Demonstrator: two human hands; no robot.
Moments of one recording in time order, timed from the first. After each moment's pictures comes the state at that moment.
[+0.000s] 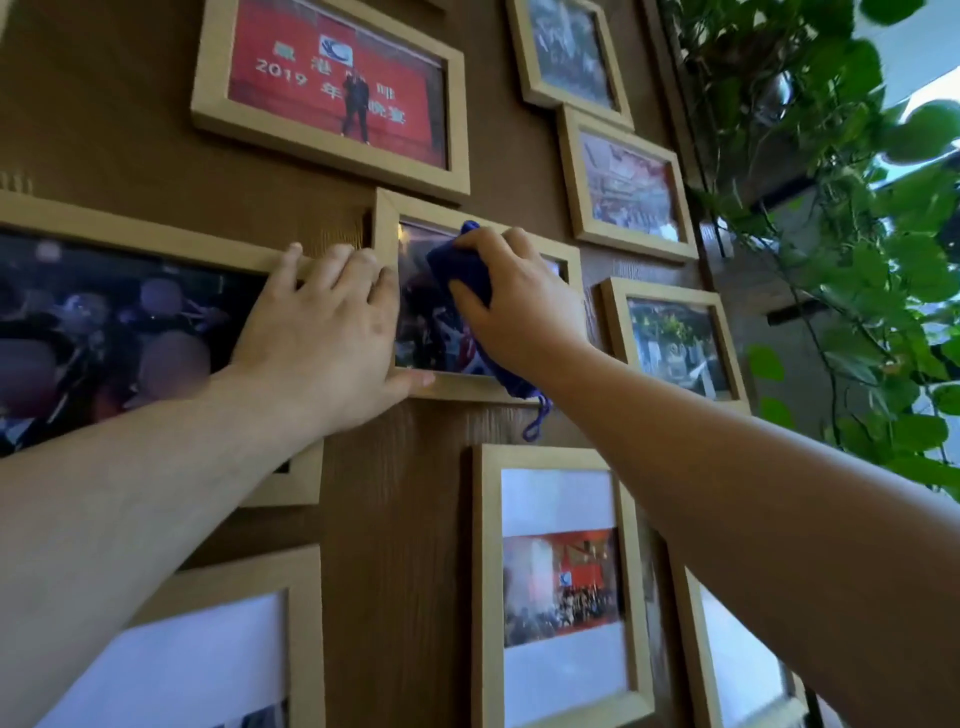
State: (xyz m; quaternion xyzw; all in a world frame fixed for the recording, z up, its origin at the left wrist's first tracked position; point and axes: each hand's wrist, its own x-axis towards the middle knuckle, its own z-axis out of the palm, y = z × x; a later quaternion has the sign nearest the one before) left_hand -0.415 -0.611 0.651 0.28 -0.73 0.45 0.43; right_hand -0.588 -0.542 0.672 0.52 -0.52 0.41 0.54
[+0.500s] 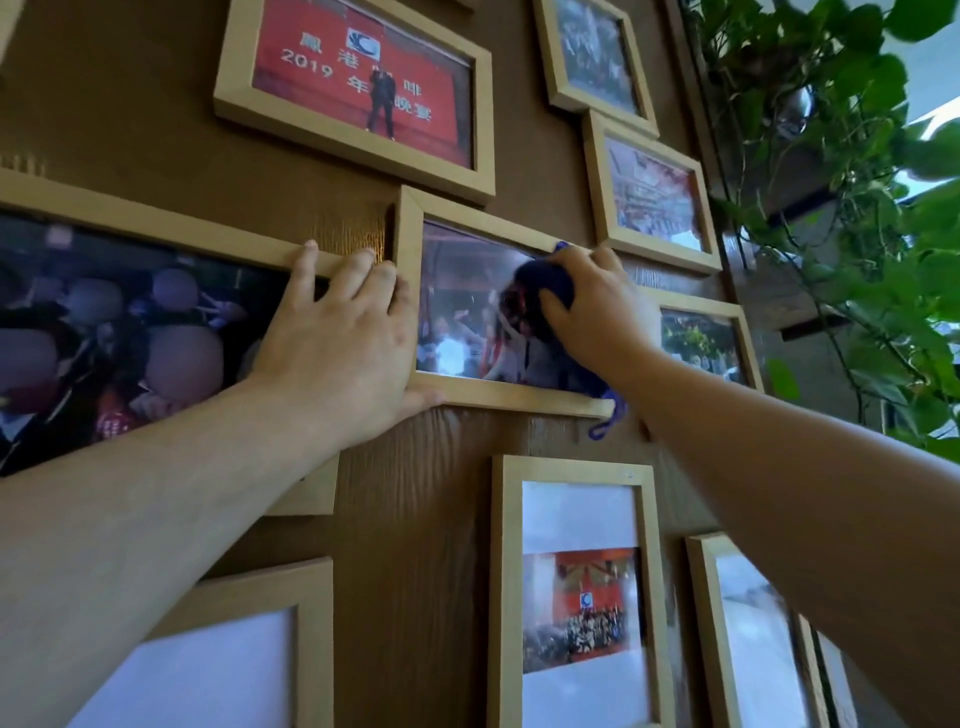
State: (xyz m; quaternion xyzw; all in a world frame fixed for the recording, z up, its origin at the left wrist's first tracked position) left_hand -0.420 -0.626 0.649 0.28 -0.73 0.46 0.42; right_hand -0.646 -0.536 0.684 0.39 -0.62 0.39 0.56
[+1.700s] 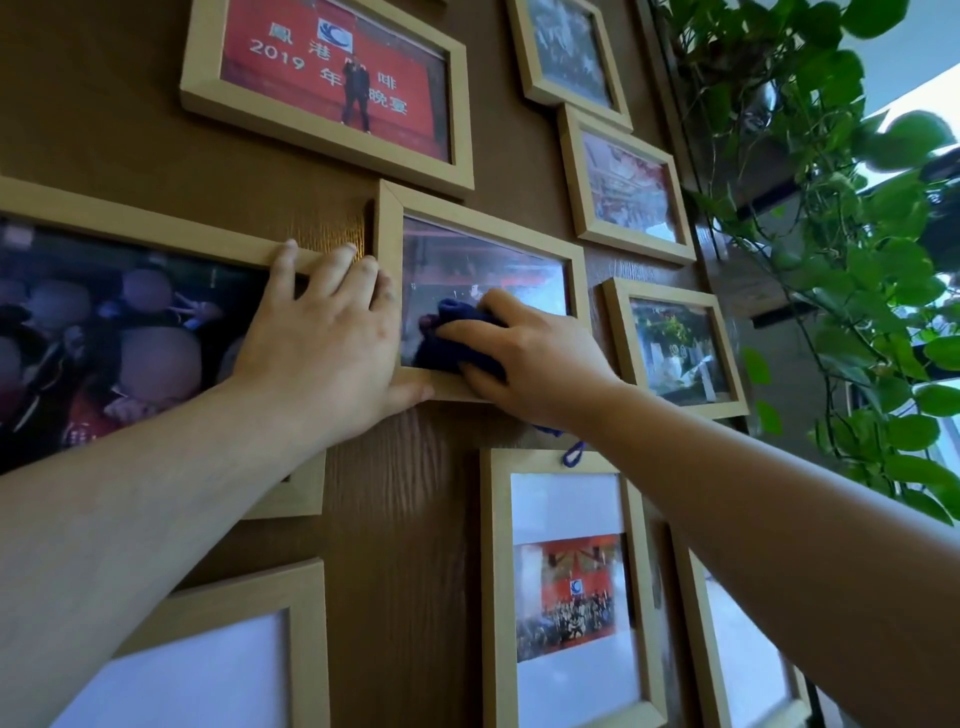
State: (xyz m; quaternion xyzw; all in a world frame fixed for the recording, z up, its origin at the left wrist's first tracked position) left_hand -0.421 -0.630 0.650 0.27 -0.74 0.44 0.44; right_hand -0.604 -0.540 0.641 0.56 -0.54 0.17 0.61
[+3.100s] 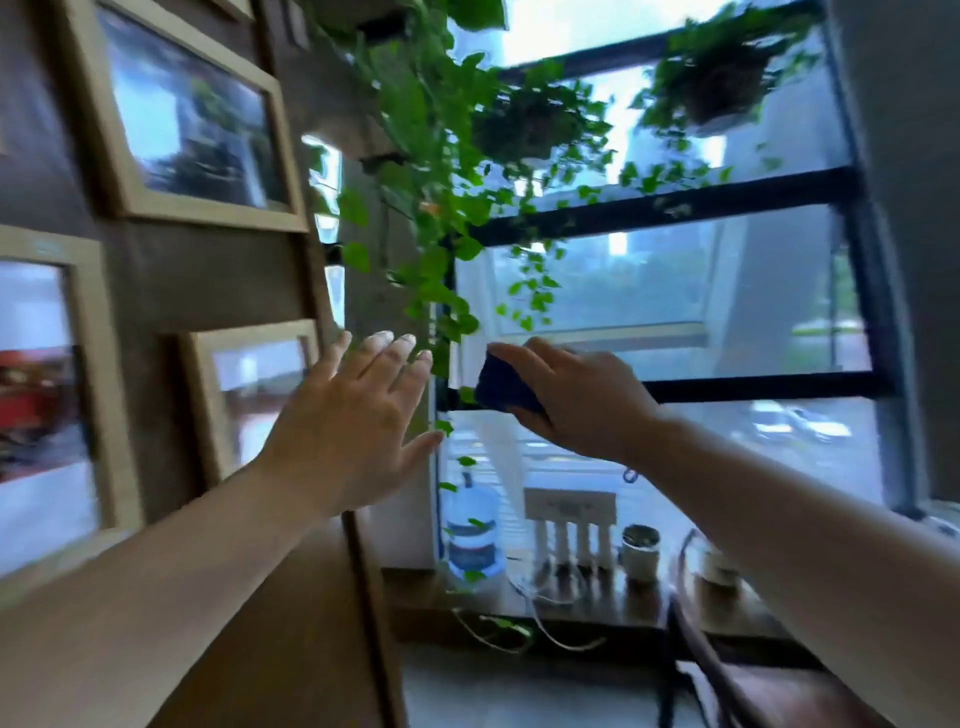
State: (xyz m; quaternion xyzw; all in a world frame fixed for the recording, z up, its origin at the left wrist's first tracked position) left_hand -0.662 -0.434 0.427 -0.23 -0.88 0.16 0.38; right_hand -0.703 -0.194 0.410 0.29 -0.83 -0.06 0.47
